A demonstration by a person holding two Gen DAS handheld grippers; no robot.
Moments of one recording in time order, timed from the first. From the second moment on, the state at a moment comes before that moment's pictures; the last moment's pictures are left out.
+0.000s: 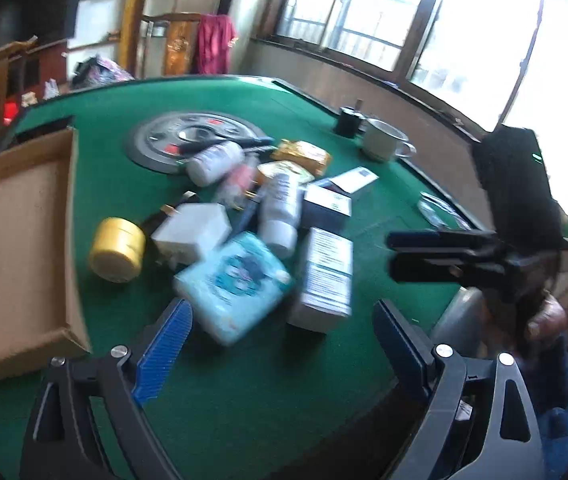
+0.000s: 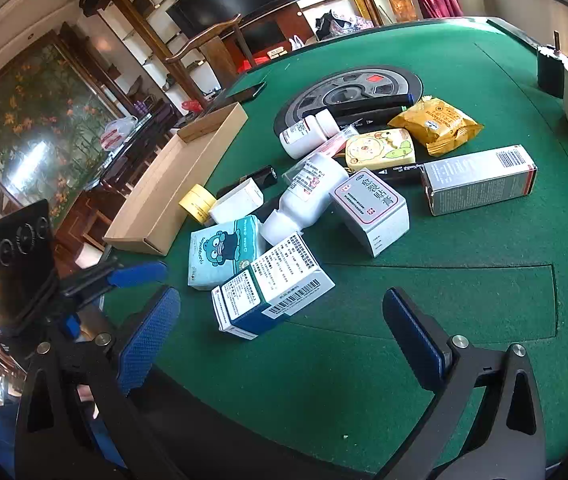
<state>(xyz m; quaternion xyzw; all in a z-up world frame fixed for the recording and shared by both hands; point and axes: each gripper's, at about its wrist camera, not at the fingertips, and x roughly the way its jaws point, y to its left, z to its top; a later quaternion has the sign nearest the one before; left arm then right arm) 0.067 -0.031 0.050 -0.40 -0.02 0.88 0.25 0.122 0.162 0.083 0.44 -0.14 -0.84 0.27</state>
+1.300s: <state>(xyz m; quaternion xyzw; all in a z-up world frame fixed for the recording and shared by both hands) 0.048 -0.025 0.021 -0.46 -0.01 0.84 0.28 0.110 0.153 0.075 0.51 -0.18 -0.83 0.17</state>
